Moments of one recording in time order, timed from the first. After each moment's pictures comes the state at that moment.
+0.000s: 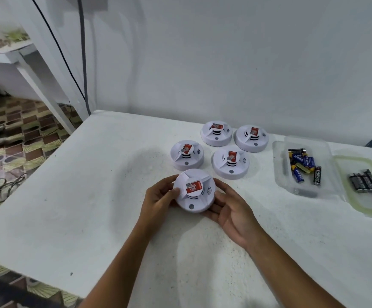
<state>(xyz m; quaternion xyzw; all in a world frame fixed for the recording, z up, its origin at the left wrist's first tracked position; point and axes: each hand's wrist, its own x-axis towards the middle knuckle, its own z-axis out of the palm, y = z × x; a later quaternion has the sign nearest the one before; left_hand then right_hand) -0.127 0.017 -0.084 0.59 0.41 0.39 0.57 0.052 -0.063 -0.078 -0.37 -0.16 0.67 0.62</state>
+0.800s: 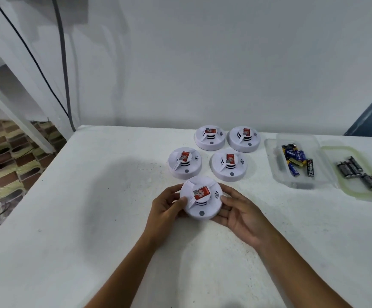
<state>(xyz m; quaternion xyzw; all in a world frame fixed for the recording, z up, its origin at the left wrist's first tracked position) -0.136 0.029 -0.080 0.62 0.39 0.31 0.61 0.049 -0.062 -0.072 -0.40 -0.12 0.66 0.63</state>
